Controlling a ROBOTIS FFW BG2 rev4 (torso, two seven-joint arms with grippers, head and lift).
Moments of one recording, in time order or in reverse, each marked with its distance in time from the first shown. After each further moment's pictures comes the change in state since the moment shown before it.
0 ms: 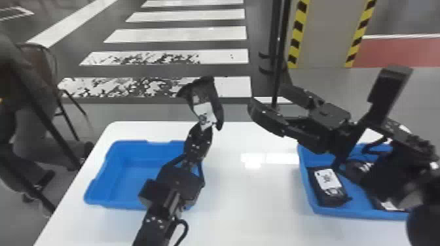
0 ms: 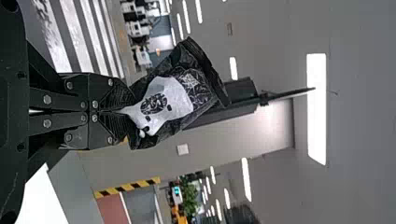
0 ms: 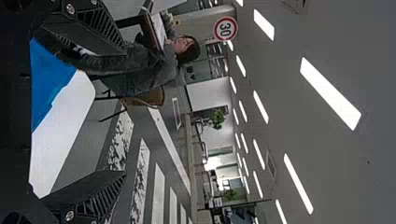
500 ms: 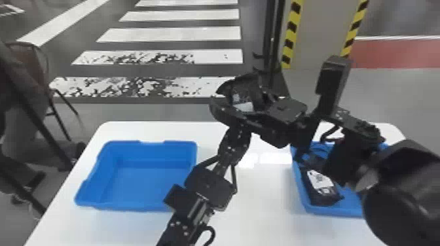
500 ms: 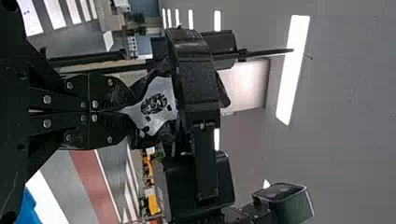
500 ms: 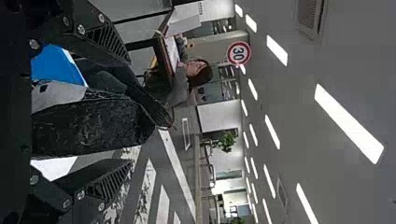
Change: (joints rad) left arm -0.064 0.051 -0.192 0.030 0.075 -0.041 0.000; right arm -0.125 -0.008 0.146 0.074 0.029 0.008 -0.020
